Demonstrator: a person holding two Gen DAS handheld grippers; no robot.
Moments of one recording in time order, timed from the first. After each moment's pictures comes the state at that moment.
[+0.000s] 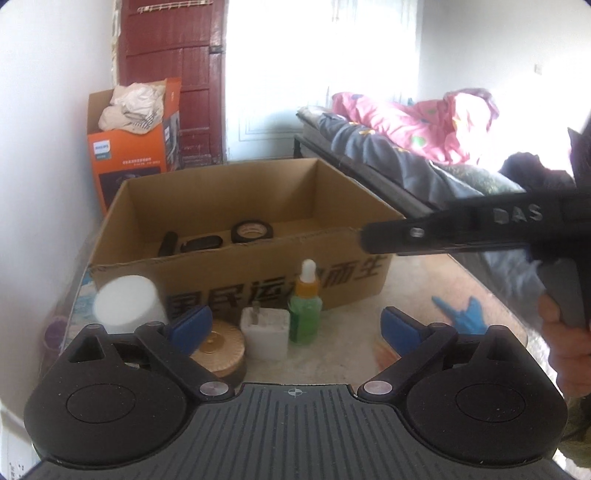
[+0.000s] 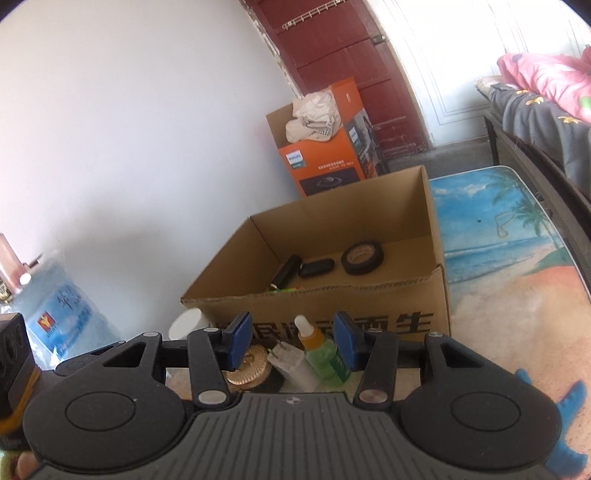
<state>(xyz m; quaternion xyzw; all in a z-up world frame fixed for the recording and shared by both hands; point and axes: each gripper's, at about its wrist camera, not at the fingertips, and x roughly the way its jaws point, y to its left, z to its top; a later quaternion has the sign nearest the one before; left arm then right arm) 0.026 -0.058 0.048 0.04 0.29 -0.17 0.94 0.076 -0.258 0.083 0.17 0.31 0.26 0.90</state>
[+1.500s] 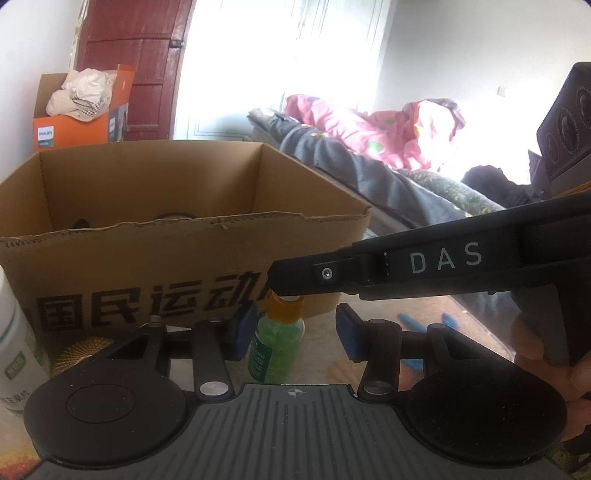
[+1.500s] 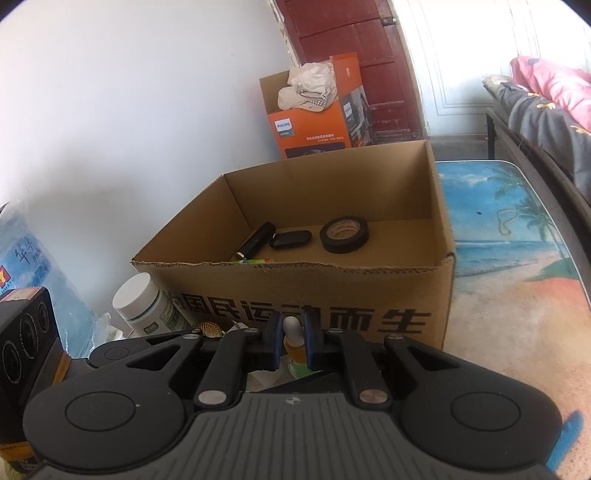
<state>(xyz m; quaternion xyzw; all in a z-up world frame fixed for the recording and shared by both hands) 0.058 -0.087 0.002 -0.02 0.28 -0.26 0.92 0.098 -0.236 0.060 0.10 0.34 0.24 0.90</state>
